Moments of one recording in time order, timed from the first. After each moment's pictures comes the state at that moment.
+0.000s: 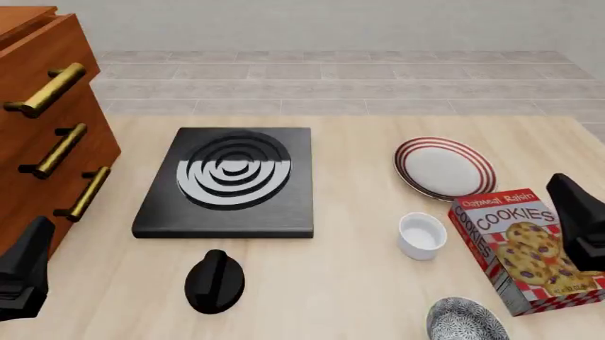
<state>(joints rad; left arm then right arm) 0.00 0.01 0.00 0.00 0.00 0.06 0.27 -0.24 0.07 -0.07</state>
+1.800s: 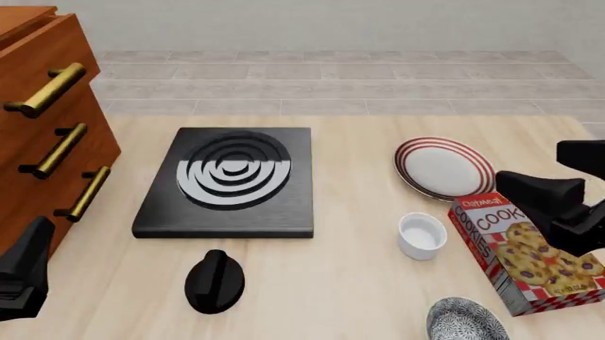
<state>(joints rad) 0.00 0.01 0.00 0.00 0.00 0.36 0.54 -0.63 0.57 -0.16</state>
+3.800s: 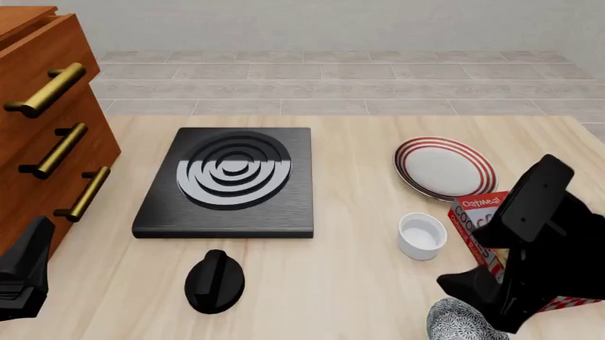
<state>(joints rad) 0.00 0.01 0.00 0.00 0.00 0.60 0.80 -0.62 0.83 -0.23</state>
